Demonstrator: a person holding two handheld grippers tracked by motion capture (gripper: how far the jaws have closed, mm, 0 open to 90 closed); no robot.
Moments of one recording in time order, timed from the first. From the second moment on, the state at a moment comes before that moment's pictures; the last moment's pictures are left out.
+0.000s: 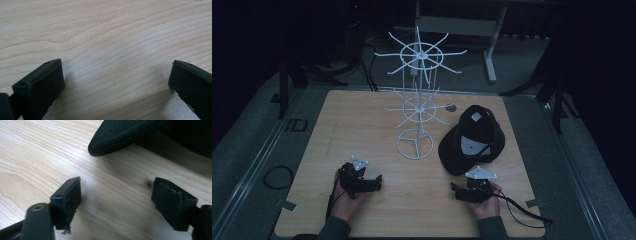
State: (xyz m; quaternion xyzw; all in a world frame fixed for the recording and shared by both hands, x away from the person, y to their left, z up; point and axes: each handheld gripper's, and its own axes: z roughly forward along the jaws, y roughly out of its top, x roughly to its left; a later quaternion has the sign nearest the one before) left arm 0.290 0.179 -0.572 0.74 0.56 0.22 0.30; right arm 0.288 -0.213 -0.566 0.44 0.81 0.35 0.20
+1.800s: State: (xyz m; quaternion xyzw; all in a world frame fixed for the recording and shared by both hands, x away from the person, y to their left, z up) left arm 0.291 0.179 -0.572 0.75 0.55 0.22 0.30; right arm 0.298 -0.204 -0.543 0.50 0.74 0.42 0.14
